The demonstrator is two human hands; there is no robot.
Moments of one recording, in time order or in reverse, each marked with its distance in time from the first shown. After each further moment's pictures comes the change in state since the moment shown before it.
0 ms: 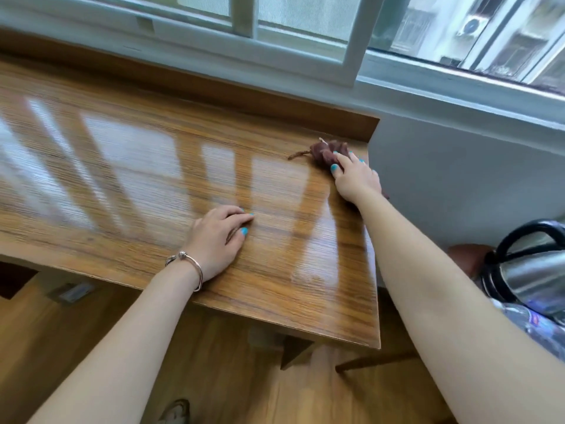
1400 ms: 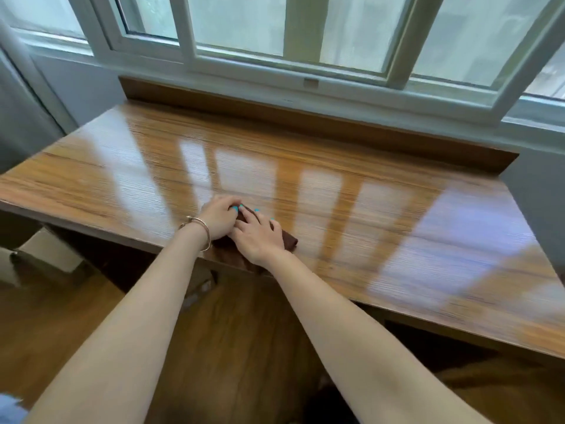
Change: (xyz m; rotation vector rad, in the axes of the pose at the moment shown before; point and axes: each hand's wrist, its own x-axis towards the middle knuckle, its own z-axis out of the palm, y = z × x) left_hand -0.008 -0.312 -0.257 -0.115 -0.141 -0.322; right_hand -0.199 -0.522 0.102 0.249 -0.412 -0.427
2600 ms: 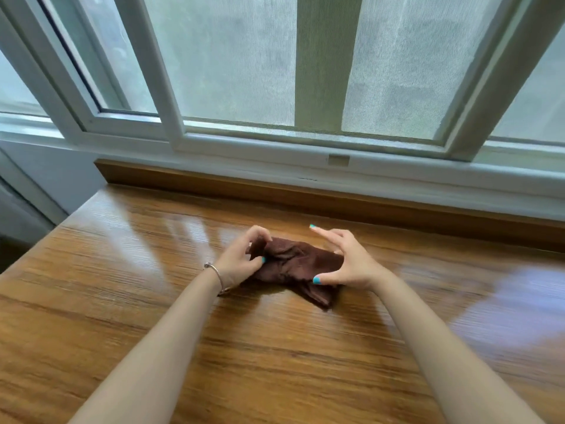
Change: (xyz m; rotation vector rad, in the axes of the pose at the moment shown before) left_hand 0.232 0.003 -0.056 -0.265 -0.097 0.325; right_hand 0.192 0.146 -0.163 0.305 0.149 -0.029
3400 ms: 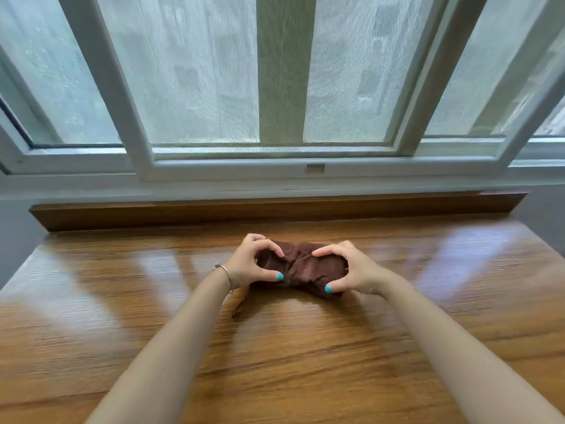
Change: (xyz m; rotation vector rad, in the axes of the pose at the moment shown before) left_hand 0.040 -0.012 -0.028 0.052 -0.326 0.141; right_hand -0.031 -0.032 0.023 -0.029 0.106 0.250
